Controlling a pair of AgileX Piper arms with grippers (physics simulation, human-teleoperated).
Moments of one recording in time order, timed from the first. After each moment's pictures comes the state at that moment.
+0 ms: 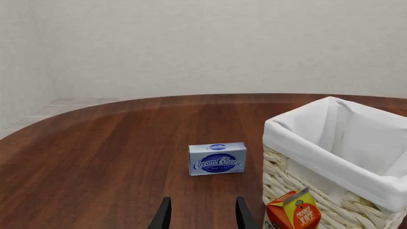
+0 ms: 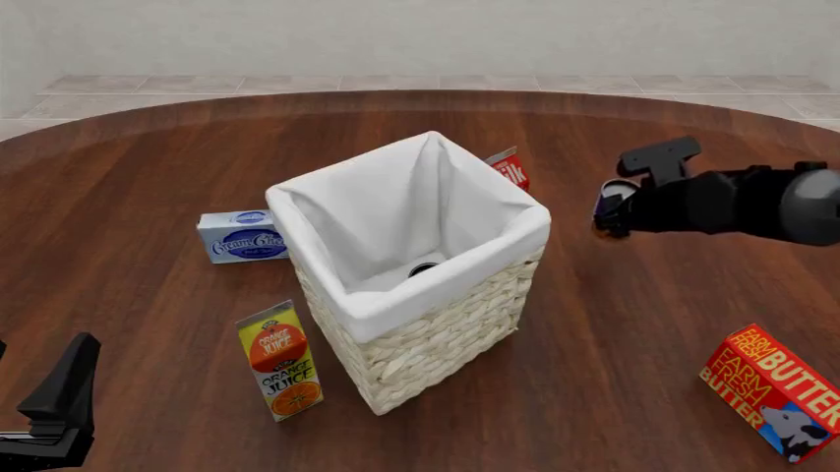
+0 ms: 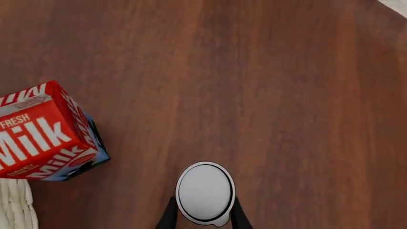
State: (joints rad) left arm 0.00 0.00 0.00 0.00 0.00; right arm 0.02 1.77 -1.08 0.12 -0.21
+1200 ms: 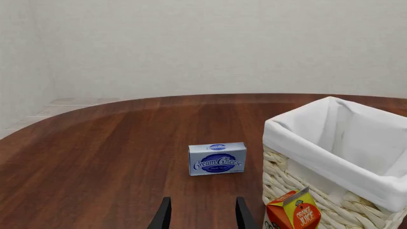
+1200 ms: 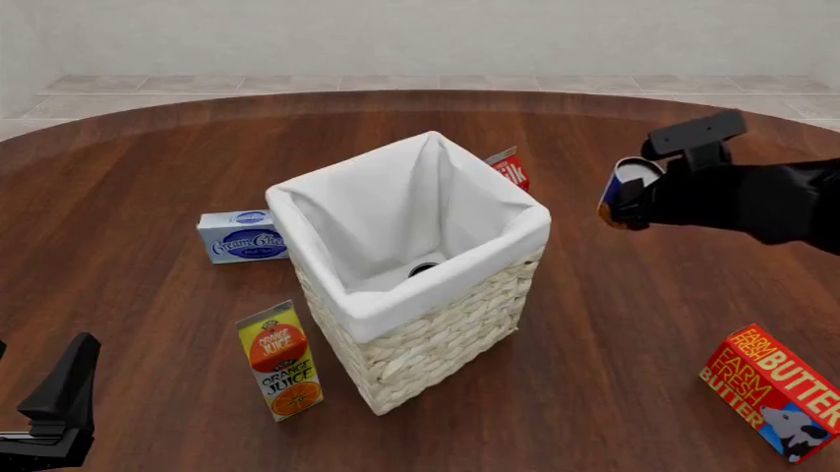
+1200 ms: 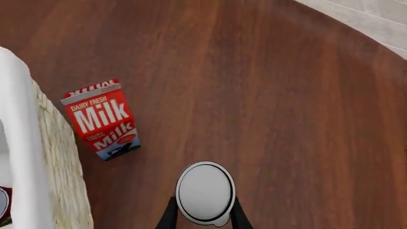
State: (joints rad) left arm 0.00 0.00 0.00 0.00 0.00; right arm 0.07 1.46 -0.94 0.18 -0.19
